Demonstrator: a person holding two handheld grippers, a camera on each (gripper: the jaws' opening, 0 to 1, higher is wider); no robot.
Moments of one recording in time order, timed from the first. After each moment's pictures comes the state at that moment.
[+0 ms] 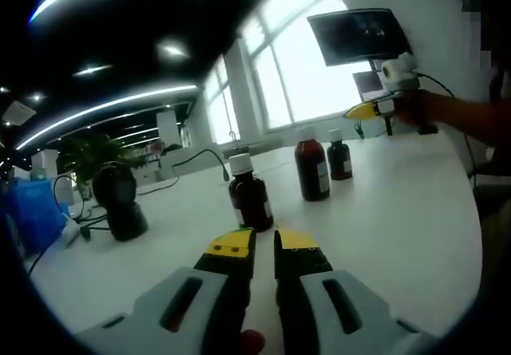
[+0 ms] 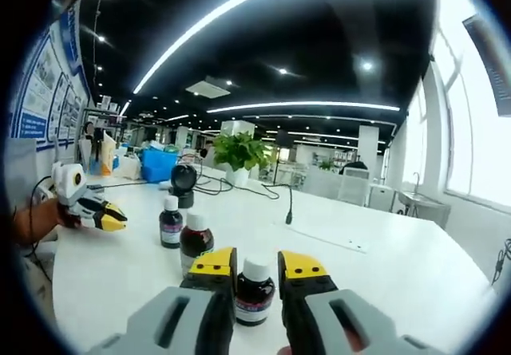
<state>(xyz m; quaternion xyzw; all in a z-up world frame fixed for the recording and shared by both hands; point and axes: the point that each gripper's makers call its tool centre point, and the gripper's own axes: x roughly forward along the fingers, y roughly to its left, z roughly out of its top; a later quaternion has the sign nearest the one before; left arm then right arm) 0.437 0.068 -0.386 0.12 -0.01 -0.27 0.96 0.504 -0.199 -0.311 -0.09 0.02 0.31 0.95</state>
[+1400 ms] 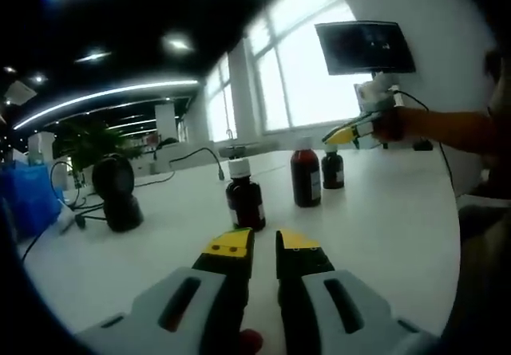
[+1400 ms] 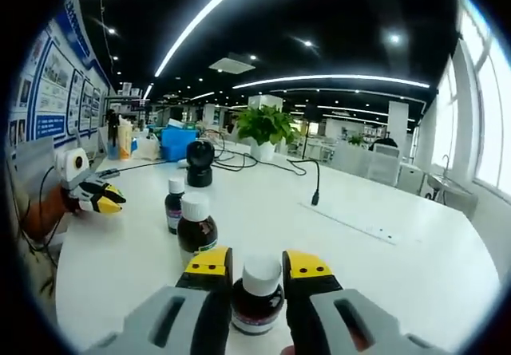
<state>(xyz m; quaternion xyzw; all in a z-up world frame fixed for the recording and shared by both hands) 0.423 0.071 -0.378 0.08 0.01 -0.28 0.96 0.532 -0.171 -0.336 -0.11 0.09 0.38 0.91</state>
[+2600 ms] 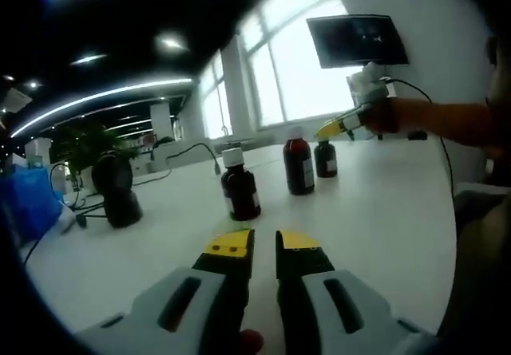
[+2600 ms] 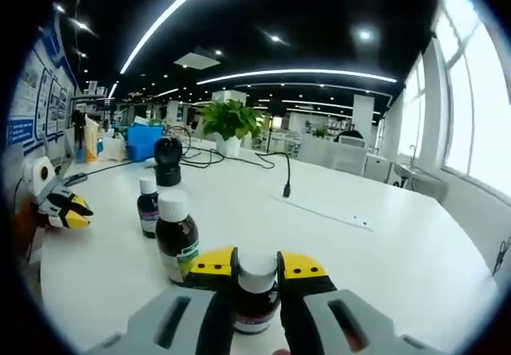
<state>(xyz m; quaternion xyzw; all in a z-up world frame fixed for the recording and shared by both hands) 0.412 0.072 -0.390 0.11 0.01 -0.28 0.95 0.536 -0.177 -0.342 -0.10 0.10 0.27 0.95</state>
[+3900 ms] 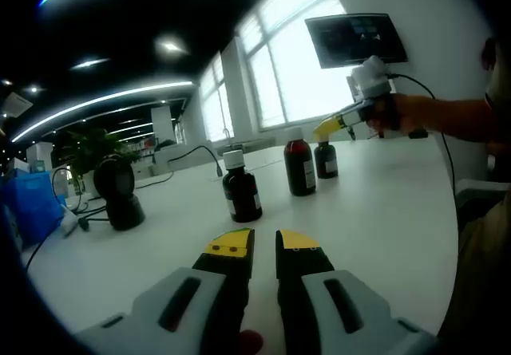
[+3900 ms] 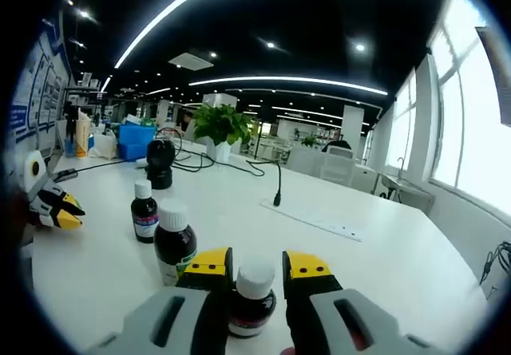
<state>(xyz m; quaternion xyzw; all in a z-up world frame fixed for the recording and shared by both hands) 0.412 0.073 -0.388 0.11 0.01 -0.28 0.95 0.536 -0.178 -0.326 -0.13 0.08 0.25 0.96</state>
